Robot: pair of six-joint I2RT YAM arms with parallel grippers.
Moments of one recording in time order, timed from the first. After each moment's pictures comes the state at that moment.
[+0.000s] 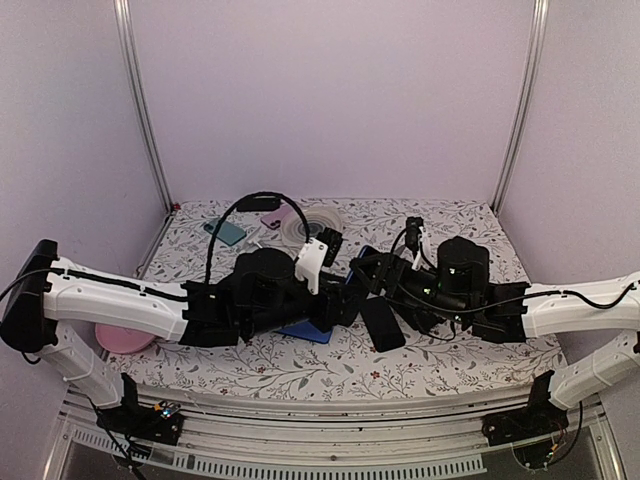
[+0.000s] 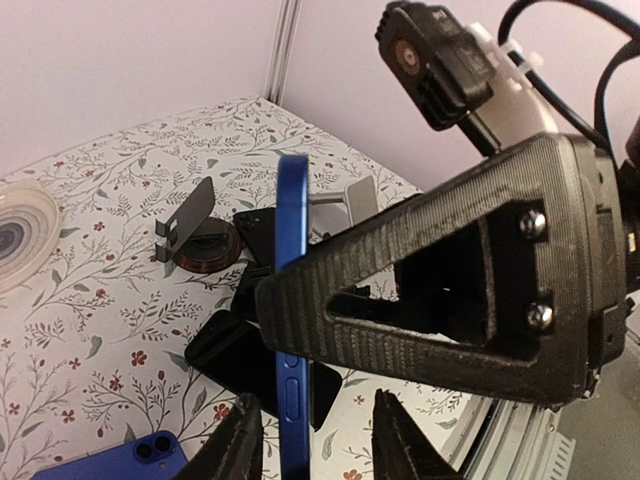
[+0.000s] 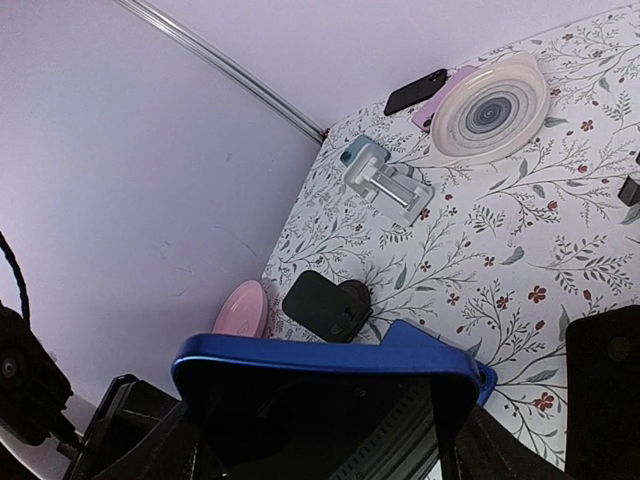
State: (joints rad) left arm -1.22 1.53 0.94 0.29 -0.28 -0.33; right arm 1.03 1.28 0.71 0.36 0.18 0.91
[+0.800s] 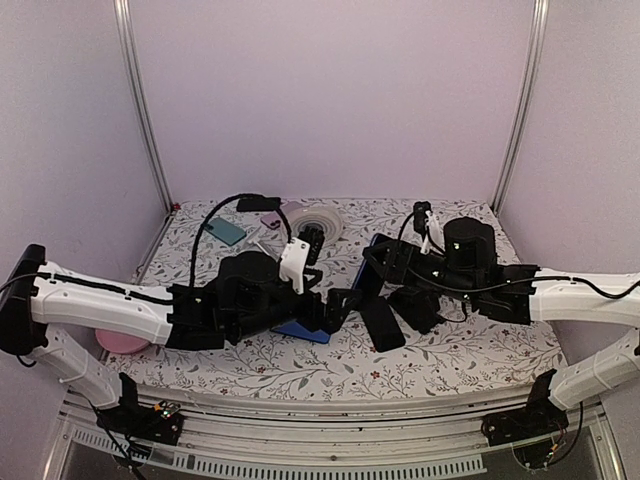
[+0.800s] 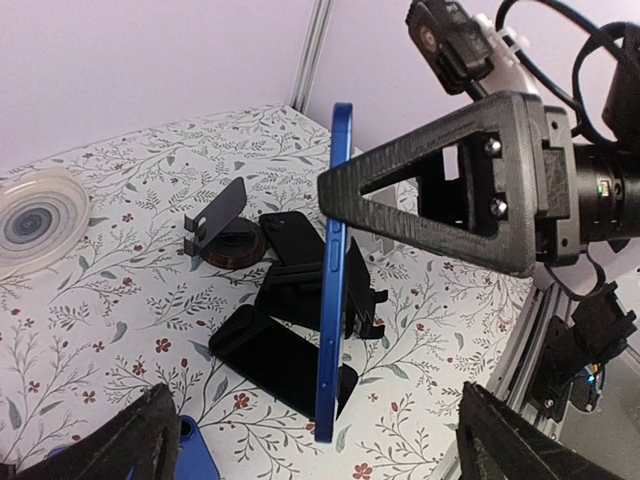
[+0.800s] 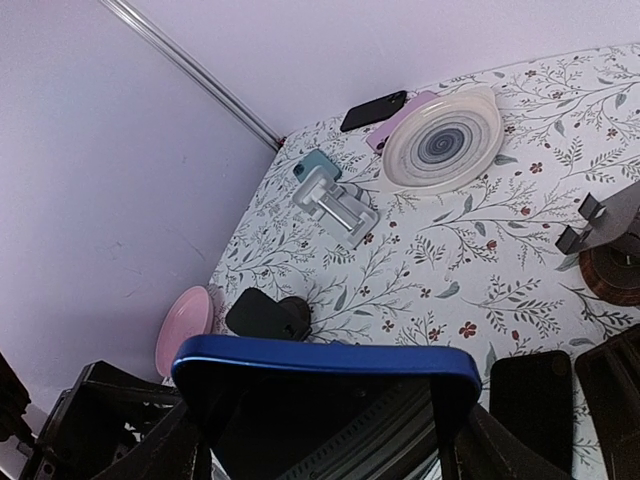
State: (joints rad) left arm -1.22 1.46 0.88 0.29 -0.34 -0.37; right arm 0.92 1.26 0.77 0.20 0.14 0.78
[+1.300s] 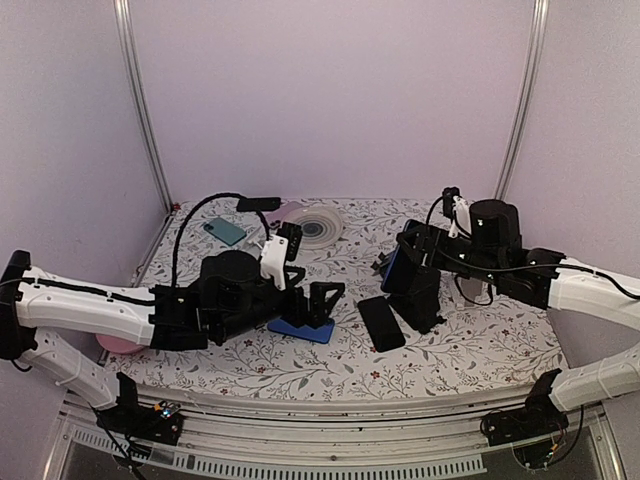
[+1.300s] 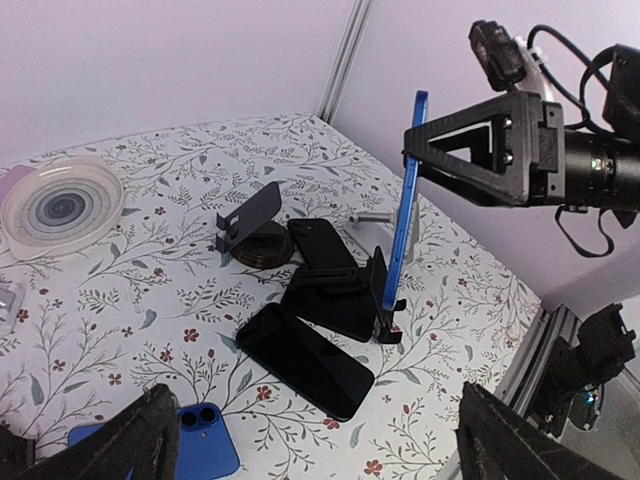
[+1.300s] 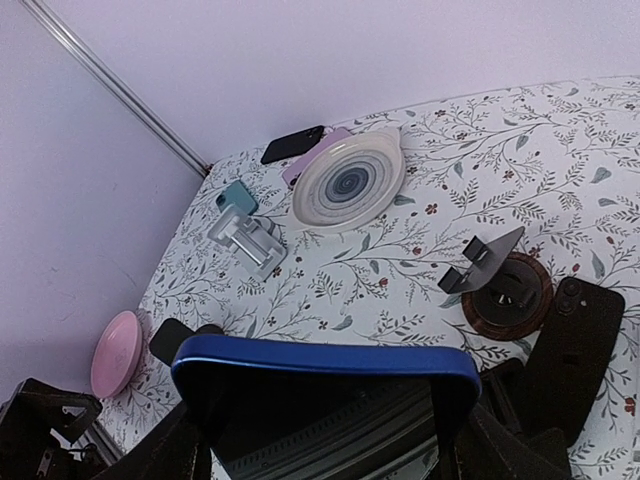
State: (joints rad) left arm -1.21 1.35 0.82 0.26 -0.39 -0.42; right arm 0.74 1.17 0.81 -0.01 0.12 0.65
